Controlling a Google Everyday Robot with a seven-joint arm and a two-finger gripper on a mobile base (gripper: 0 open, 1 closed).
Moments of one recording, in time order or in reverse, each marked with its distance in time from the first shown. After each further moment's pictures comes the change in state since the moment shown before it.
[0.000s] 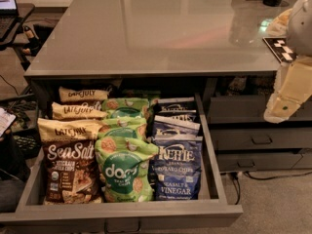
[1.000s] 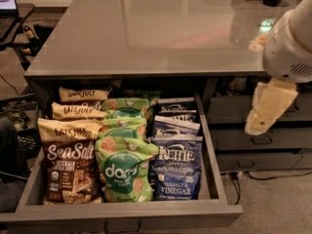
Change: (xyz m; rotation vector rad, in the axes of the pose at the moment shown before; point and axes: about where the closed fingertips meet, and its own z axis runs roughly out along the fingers) arm -0.004 0.007 0.042 0.013 0.007 -0.020
